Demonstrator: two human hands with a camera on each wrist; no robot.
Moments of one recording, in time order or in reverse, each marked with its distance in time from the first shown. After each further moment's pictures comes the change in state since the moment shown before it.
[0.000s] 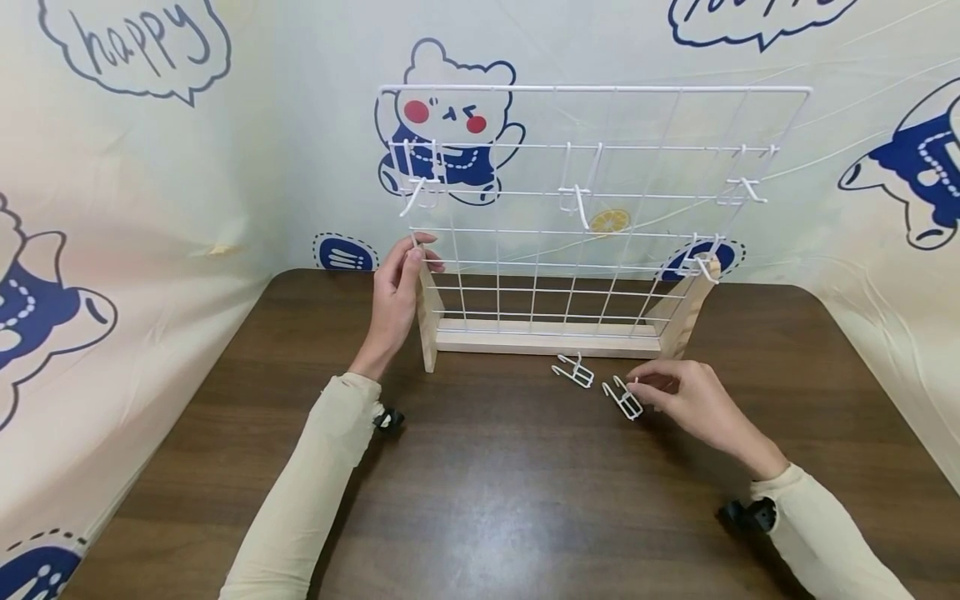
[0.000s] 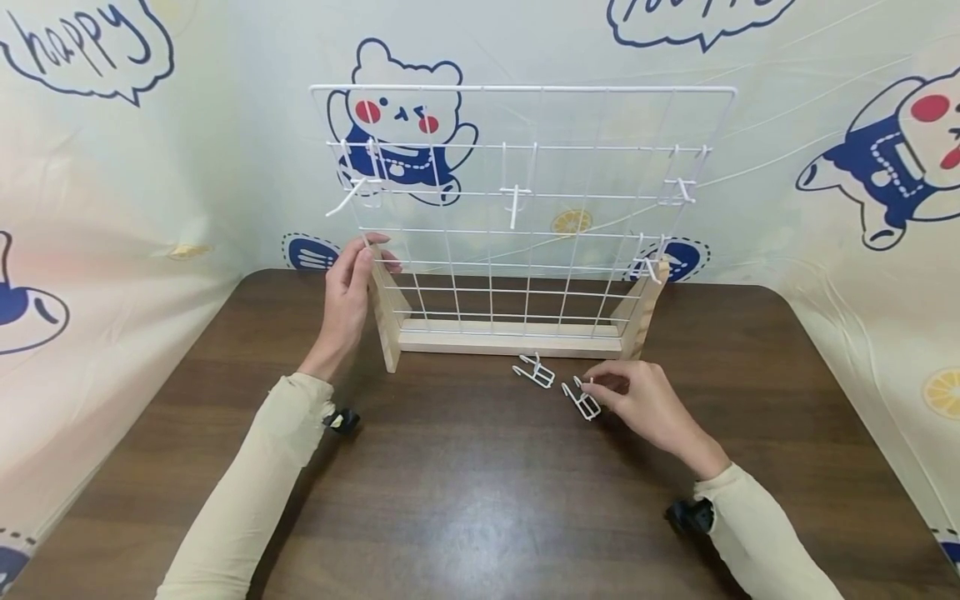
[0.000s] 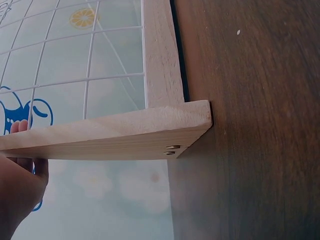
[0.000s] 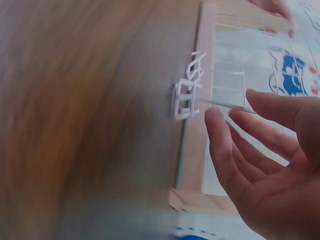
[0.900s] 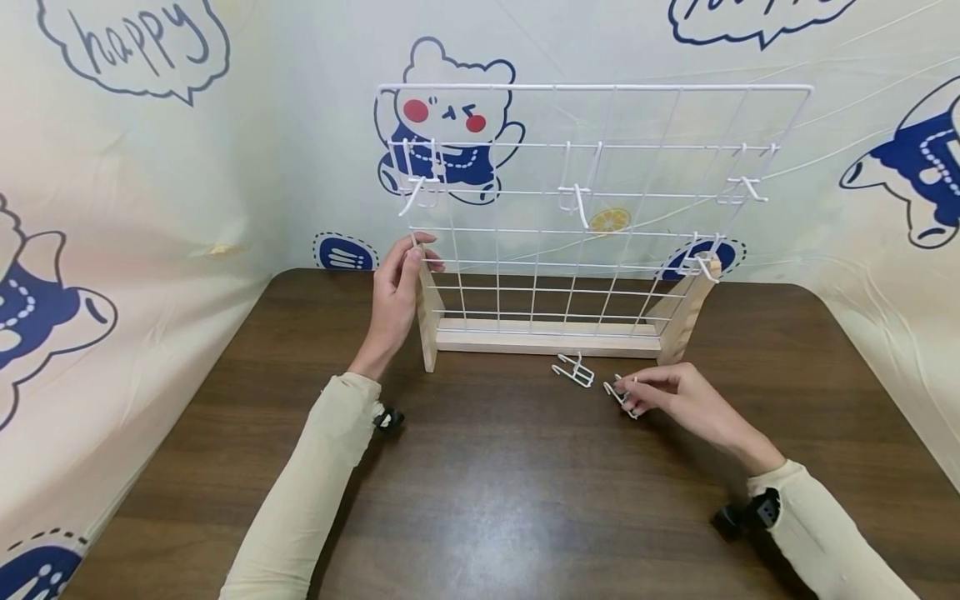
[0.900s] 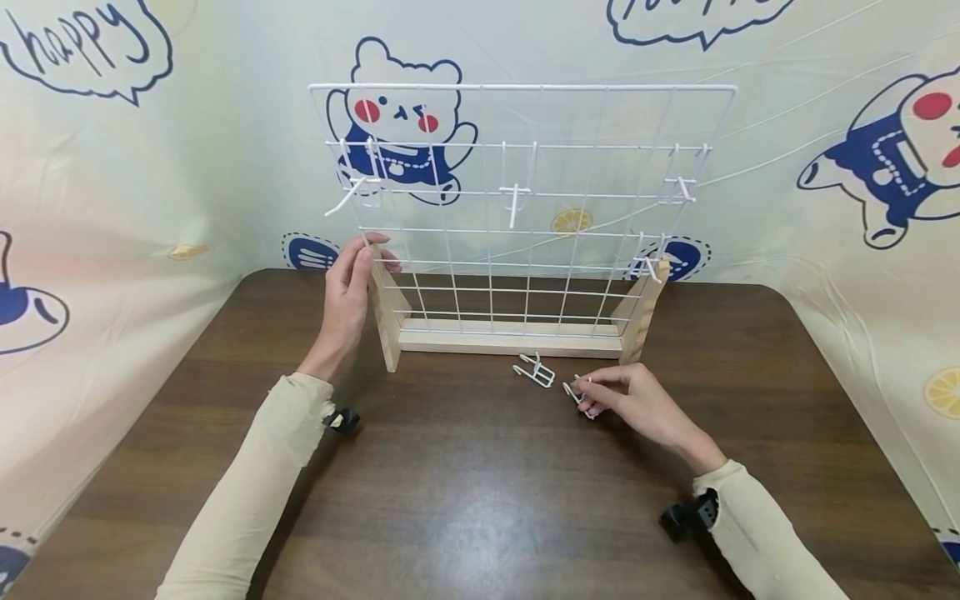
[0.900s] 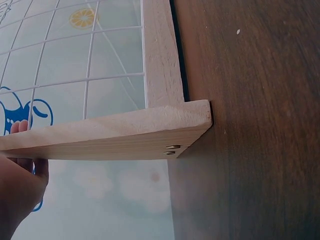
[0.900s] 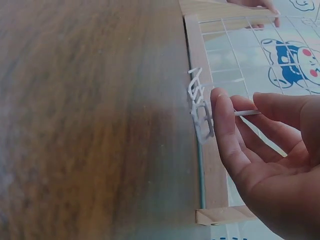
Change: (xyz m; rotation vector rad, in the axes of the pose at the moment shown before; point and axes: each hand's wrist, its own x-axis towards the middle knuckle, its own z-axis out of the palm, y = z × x) left_hand 0.000 -0.001 0.000 0.019 0.001 0.009; right_hand 0.001 0.009 0.003 0.463 -0.217 0.128
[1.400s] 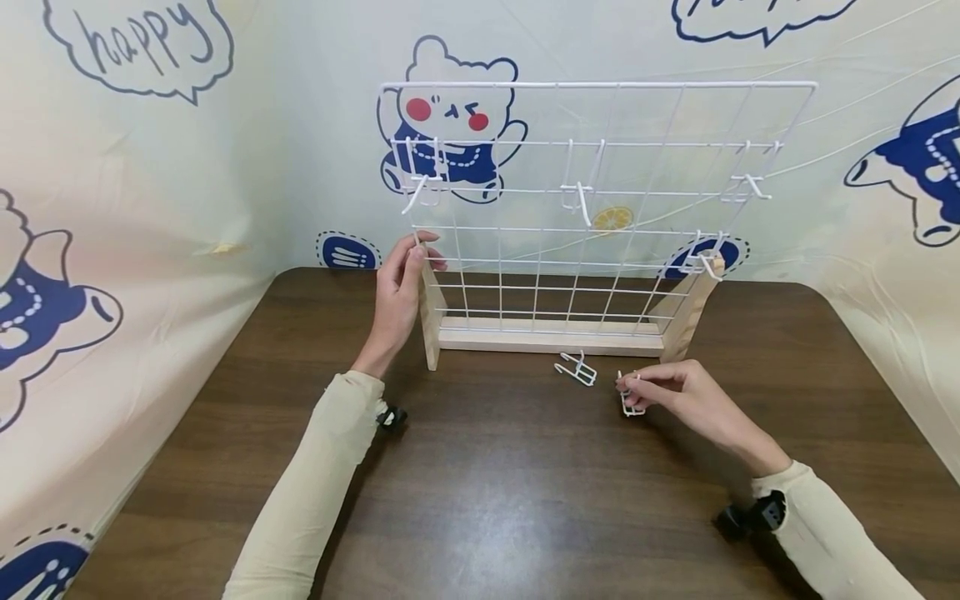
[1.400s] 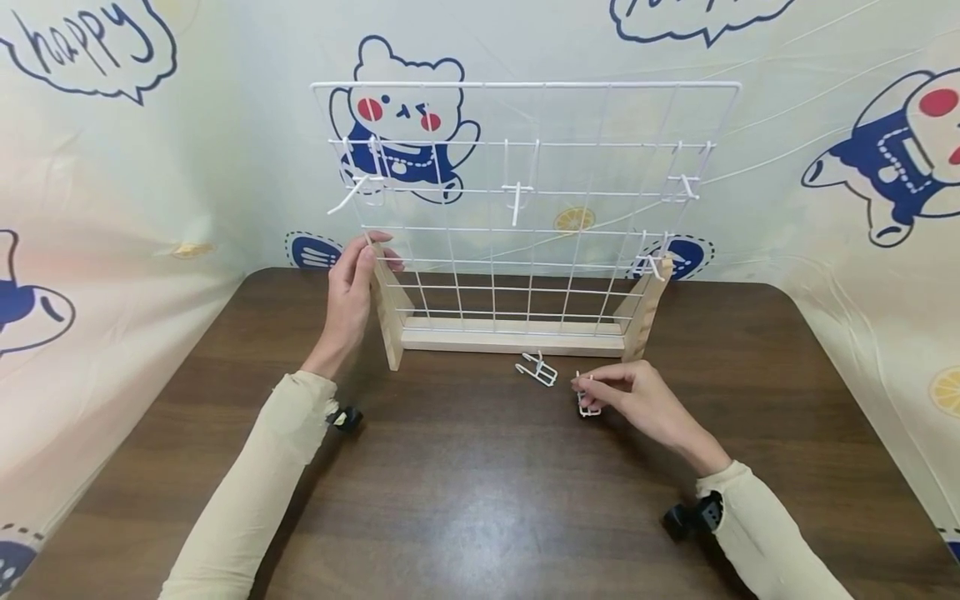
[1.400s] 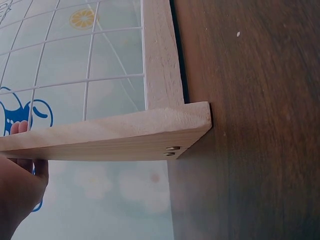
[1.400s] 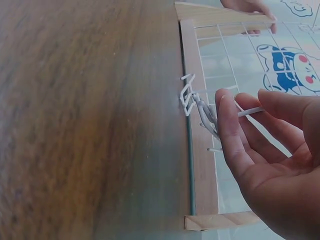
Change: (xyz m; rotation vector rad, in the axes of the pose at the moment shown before) left_hand 0.000 0.000 0.001 -0.019 0.011 0.001; right_hand -0.003 -0.007 0.001 0.009 0.031 -0.025
